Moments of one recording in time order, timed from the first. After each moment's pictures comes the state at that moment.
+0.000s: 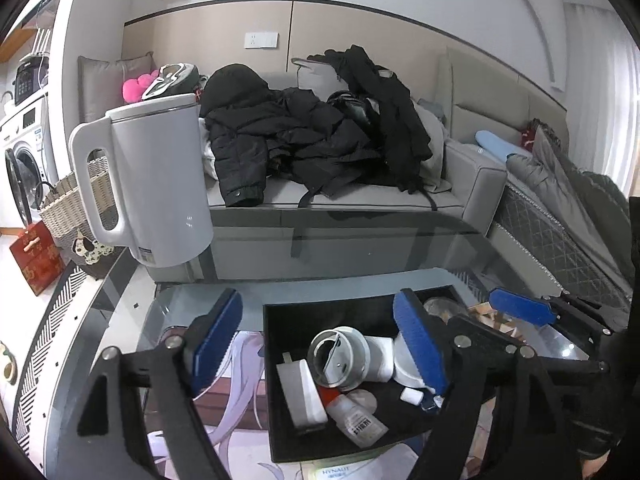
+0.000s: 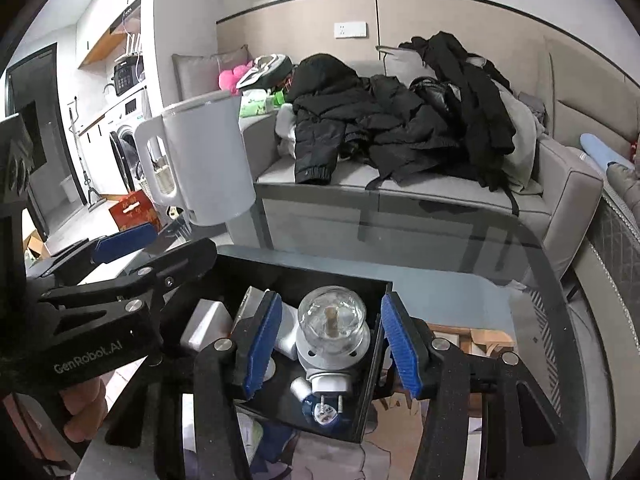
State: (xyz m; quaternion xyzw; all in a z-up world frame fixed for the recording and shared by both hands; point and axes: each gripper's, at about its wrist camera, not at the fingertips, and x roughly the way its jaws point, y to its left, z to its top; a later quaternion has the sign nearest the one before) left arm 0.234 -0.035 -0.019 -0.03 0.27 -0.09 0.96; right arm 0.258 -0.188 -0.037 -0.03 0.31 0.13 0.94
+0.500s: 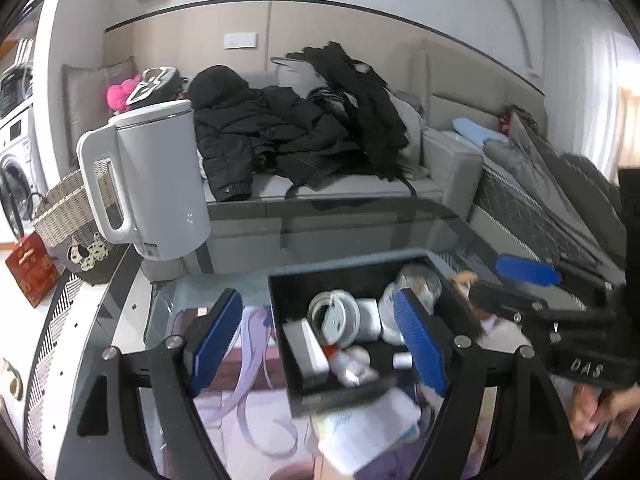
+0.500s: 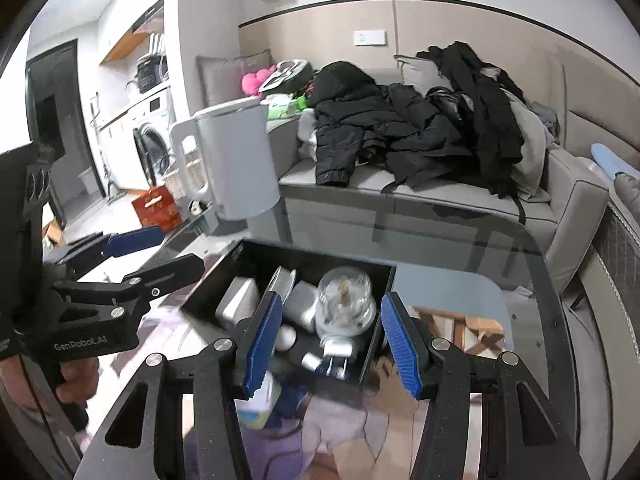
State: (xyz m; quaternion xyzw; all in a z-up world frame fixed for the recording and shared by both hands) left arm 0.191 -0.023 -0.011 0.00 0.29 -0.14 0.95; right arm 0.206 -0.197 -0.018 -0.04 0.31 0.17 0.94
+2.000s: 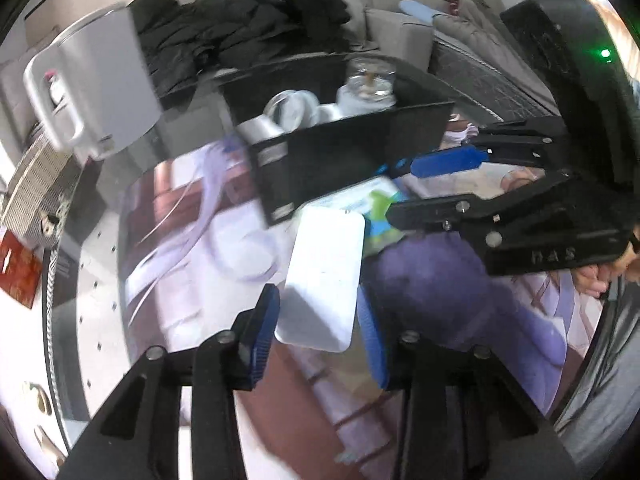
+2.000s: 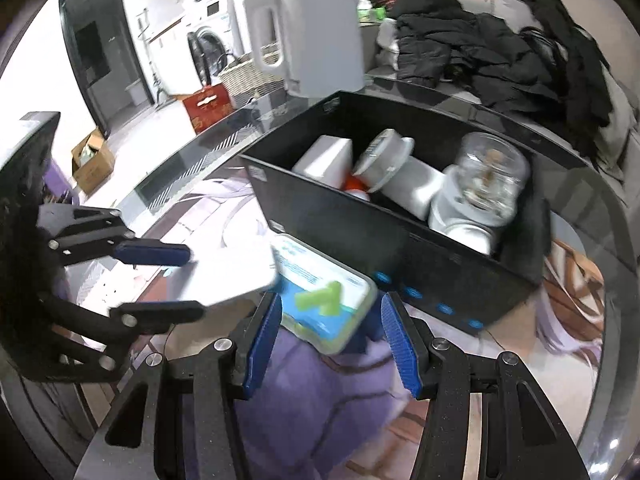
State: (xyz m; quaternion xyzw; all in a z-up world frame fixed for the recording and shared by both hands) left arm 0.130 -0.016 -0.088 0.09 0.45 -0.21 0.86; right arm 0.204 -0.133 -0.104 -0.11 0.44 0.27 0.85
